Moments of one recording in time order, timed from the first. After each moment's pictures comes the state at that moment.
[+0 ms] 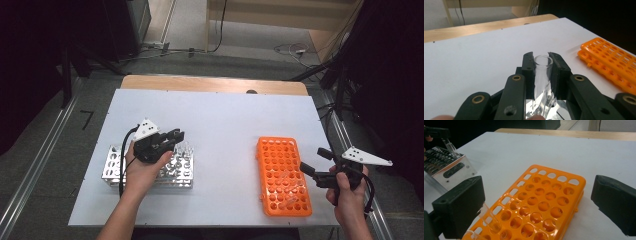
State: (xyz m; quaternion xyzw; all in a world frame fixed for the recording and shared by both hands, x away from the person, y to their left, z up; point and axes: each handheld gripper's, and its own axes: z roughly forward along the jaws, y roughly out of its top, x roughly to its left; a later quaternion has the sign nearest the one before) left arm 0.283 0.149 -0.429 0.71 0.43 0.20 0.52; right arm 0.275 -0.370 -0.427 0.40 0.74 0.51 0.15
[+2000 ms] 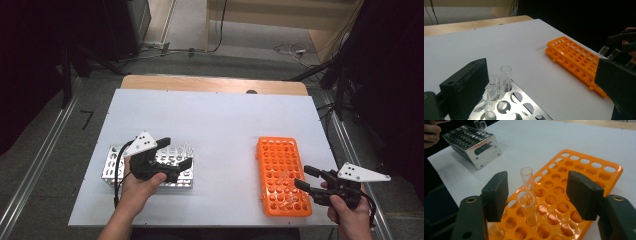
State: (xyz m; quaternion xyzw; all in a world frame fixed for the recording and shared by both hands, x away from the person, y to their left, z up) left arm 0.237 0.142 -0.412 0.71 0.39 0.14 0.56; right arm 0.234 -0.356 -0.427 0.34 0.79 0.50 0.11
